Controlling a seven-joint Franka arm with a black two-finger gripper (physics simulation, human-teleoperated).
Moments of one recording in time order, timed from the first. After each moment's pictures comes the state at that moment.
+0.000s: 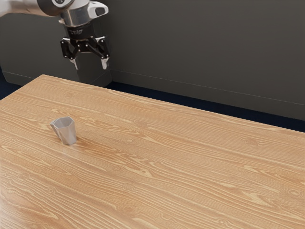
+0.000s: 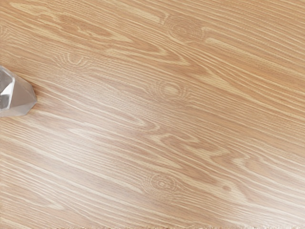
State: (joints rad) arm -0.01 0.10 0.01 -1.41 0.03 1.58 -0.35
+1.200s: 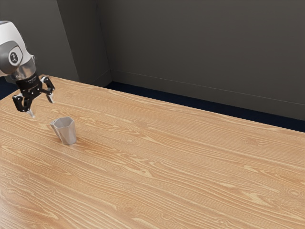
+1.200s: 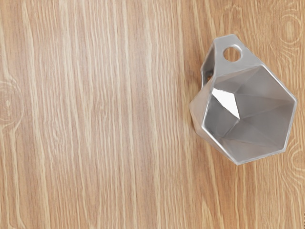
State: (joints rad) arm 0.00 -0.01 0.43 -1.98 -0.06 2.02 -1.01
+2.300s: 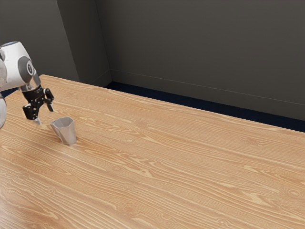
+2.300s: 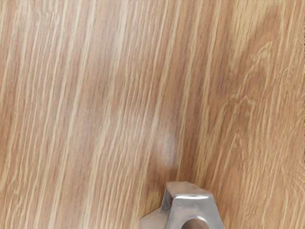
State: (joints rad) arm 0.10 0.49 0.53 -1.63 -0.36 2.03 -1.02
